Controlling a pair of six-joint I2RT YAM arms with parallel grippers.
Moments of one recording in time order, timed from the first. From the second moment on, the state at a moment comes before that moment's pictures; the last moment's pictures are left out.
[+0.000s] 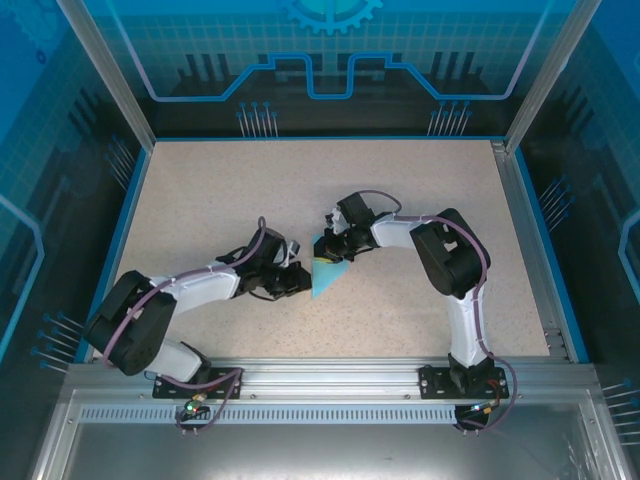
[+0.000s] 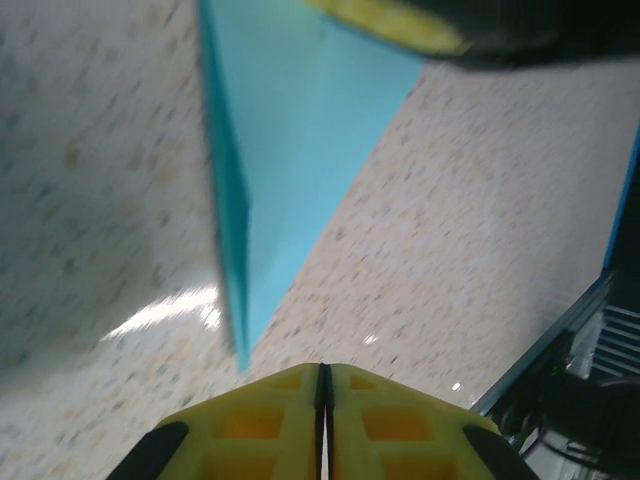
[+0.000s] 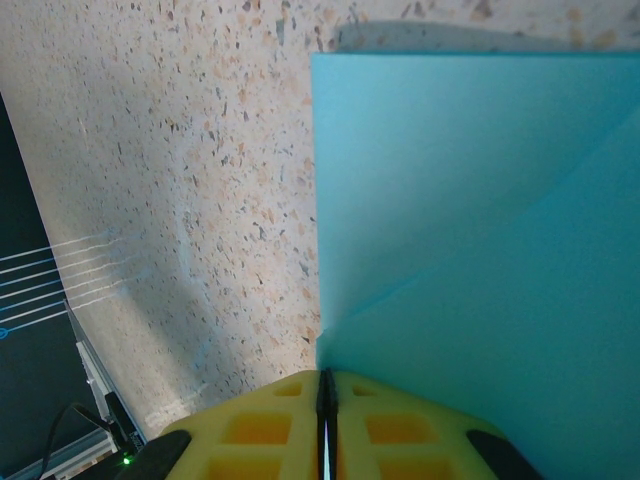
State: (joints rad) left arm -0.53 1.48 0.66 -0.11 0.51 -0.83; right arm 0.55 2.10 1.25 -0.20 -0.64 0.72
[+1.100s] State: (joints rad) left arm -0.53 1.72 0.71 0.07 0.38 -0.88; right arm 0.52 2.08 1.30 -0.30 -0.63 0.68
